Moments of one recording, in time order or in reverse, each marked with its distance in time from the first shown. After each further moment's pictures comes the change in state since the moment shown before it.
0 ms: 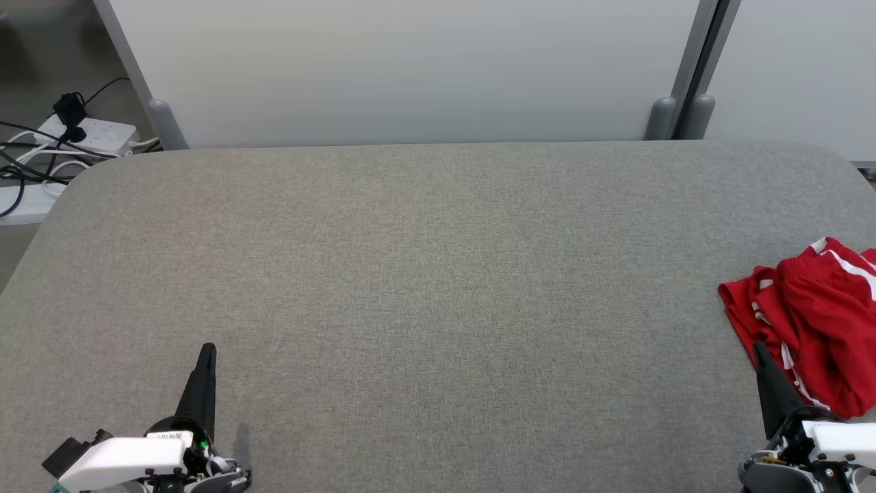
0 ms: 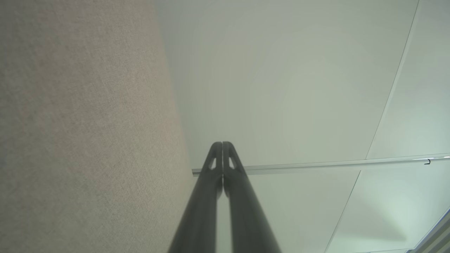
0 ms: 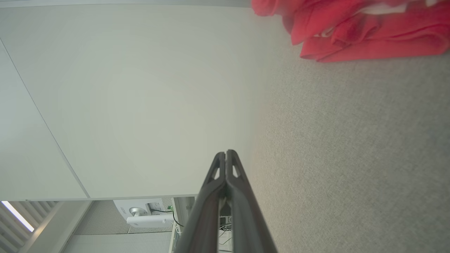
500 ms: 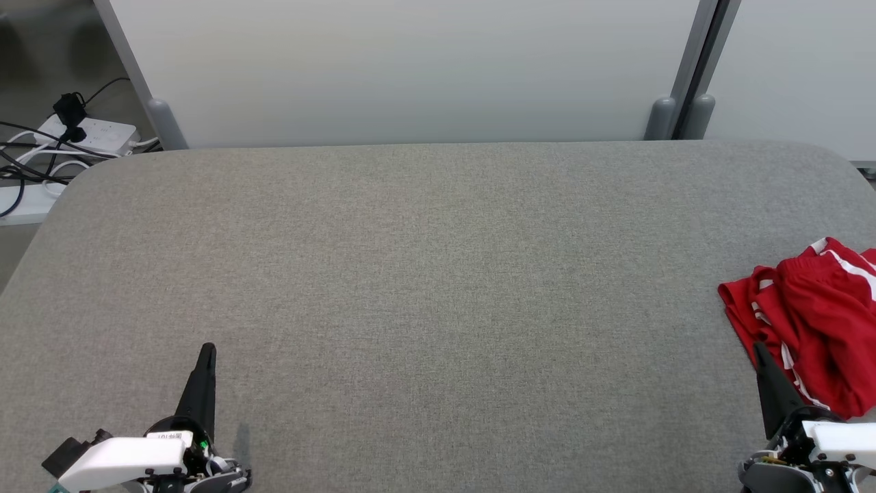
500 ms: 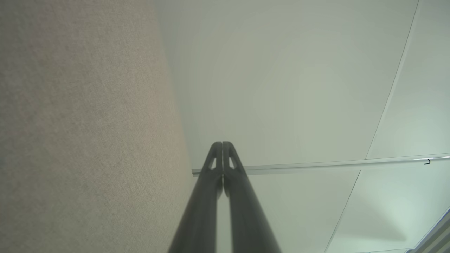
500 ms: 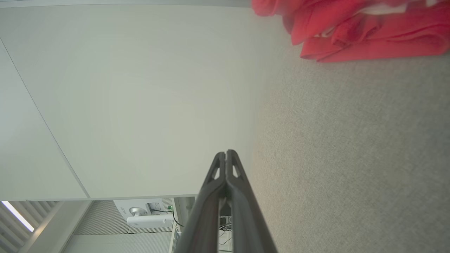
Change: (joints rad) left arm 0.000 0.000 0.001 -0.001 0.000 0.000 0.000; right arm 0.000 0.000 -0.001 0.000 0.000 0.000 0.000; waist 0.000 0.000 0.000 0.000
